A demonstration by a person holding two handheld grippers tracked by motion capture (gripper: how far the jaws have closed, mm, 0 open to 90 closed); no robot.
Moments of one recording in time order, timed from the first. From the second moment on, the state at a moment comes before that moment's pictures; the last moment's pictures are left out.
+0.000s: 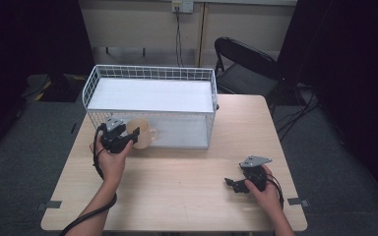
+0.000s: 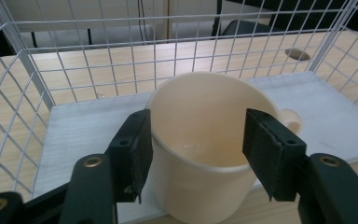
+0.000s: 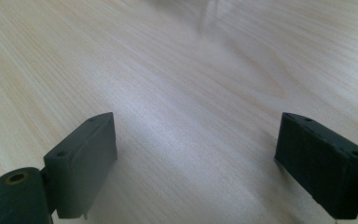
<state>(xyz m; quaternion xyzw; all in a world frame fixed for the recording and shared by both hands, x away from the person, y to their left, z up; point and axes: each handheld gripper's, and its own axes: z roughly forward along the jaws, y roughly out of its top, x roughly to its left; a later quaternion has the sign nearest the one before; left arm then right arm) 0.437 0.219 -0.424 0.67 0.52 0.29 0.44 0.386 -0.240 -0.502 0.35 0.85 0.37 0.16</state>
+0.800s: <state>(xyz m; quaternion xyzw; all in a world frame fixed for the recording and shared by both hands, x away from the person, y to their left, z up) 0.429 0.212 -0.430 0.69 0.51 0.29 0.42 0.386 -0.240 -0.502 0.35 0.85 0.37 0.16</state>
